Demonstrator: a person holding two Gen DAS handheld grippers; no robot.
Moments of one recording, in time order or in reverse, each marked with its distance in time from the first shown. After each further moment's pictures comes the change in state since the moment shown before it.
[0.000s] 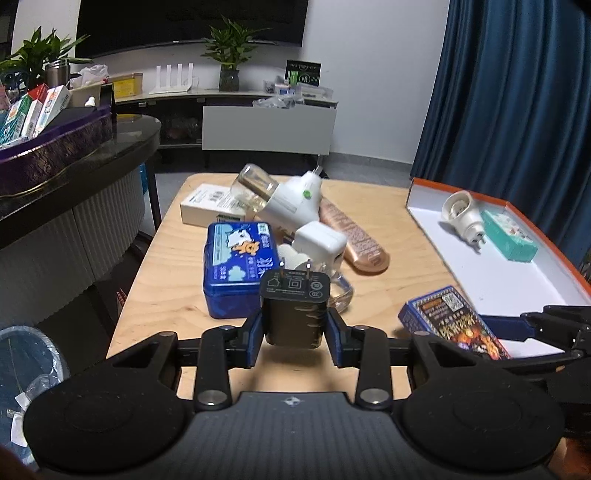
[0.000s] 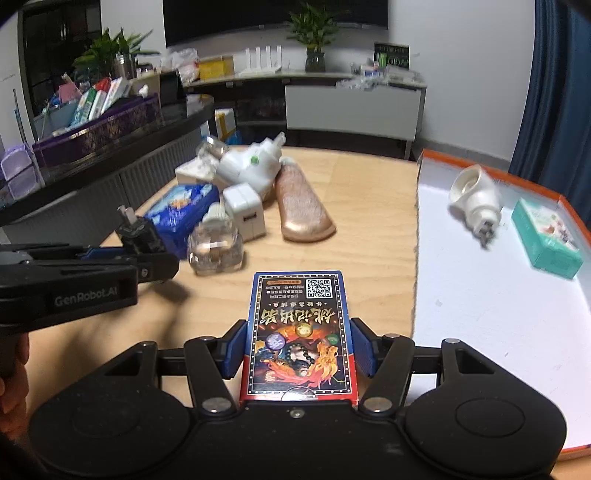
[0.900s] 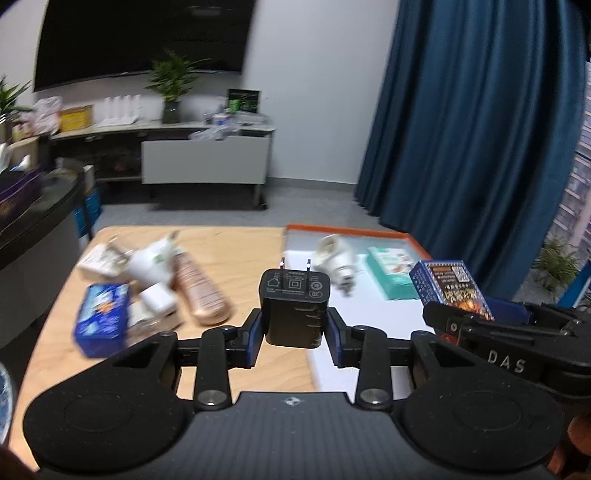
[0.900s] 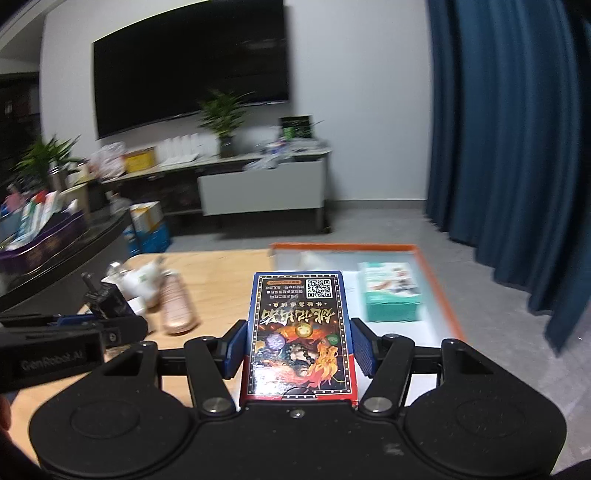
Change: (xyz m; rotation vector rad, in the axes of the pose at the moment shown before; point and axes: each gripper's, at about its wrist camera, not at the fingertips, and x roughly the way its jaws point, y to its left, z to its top) left arm -0.032 -0.127 0.034 0.050 -0.066 -0.134; right arm -0.112 -0.114 0.001 0.188 -0.227 -0.203
